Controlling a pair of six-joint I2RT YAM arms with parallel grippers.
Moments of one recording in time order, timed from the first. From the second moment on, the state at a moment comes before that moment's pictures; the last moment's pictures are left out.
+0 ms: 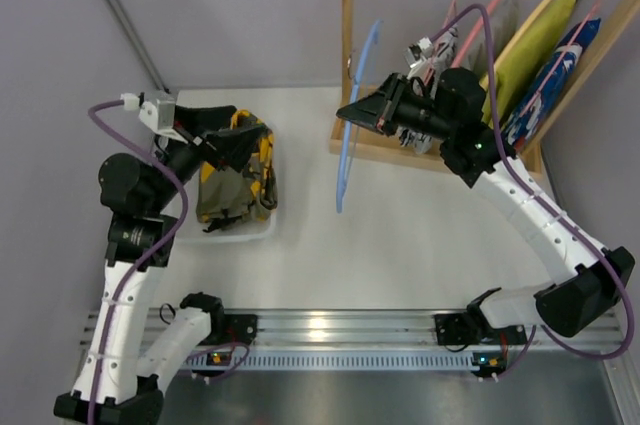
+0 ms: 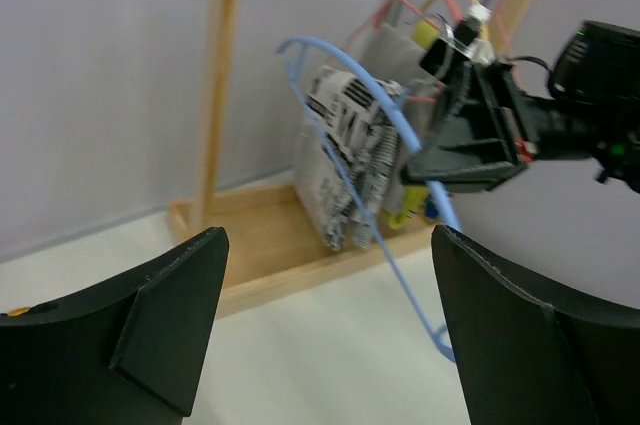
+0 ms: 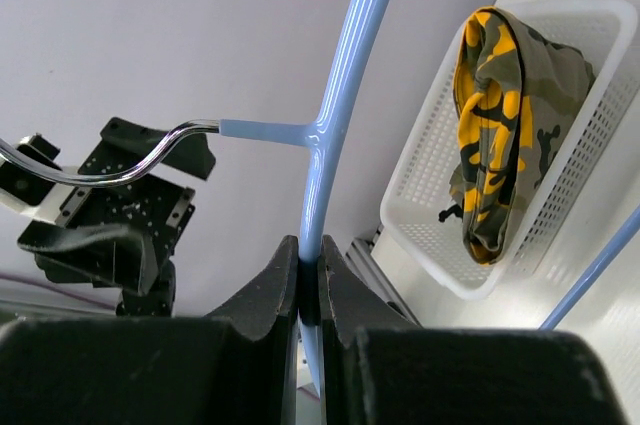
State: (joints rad) left arm -0.14 0.79 1.09 0.03 0.51 -0.39; right arm 0.53 1.33 1.40 -0.11 -0.53 1.02
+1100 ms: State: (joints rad) left arm -0.72 1.18 1.26 -0.29 0.19 -0.30; right arm 0.53 1.39 1.44 -0.10 -0.40 1.11
